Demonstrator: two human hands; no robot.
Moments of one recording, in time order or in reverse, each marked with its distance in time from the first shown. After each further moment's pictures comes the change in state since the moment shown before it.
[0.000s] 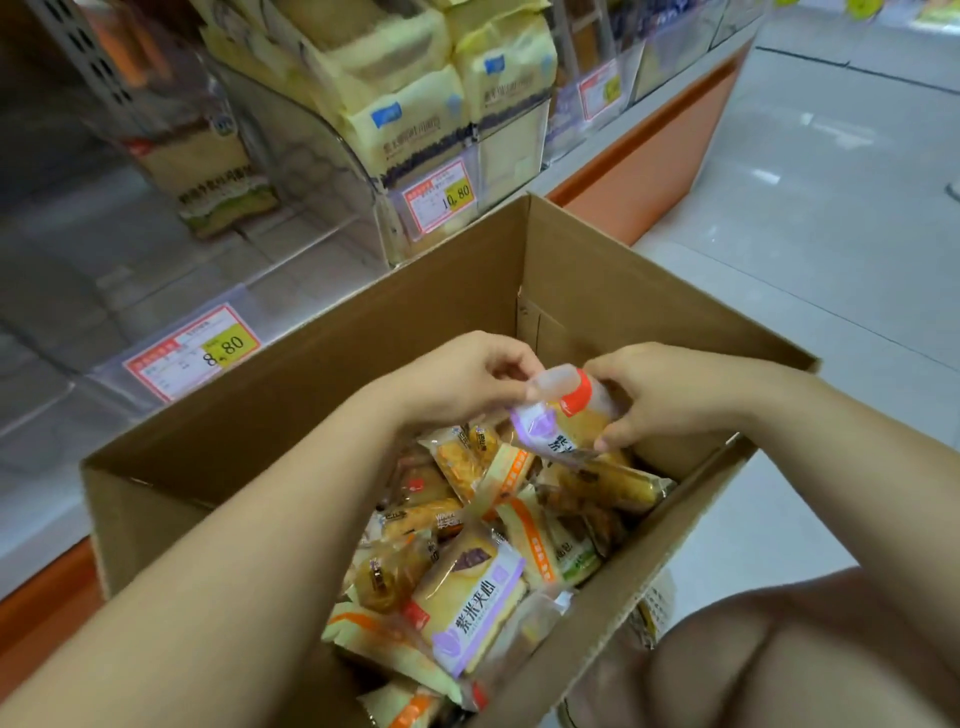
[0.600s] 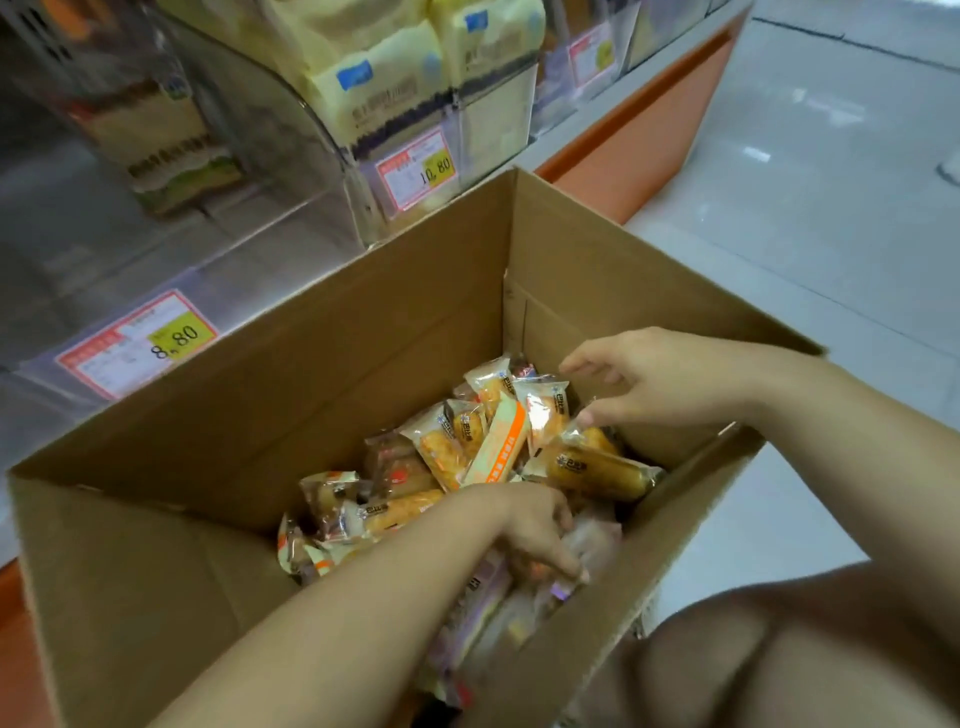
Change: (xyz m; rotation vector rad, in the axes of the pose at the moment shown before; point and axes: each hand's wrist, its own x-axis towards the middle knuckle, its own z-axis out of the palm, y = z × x) left_hand 0.022 -0.042 0.116 0.316 -0.555 -0.377; right_hand 0.004 0.009 -0.002 0.010 -0.017 0.027
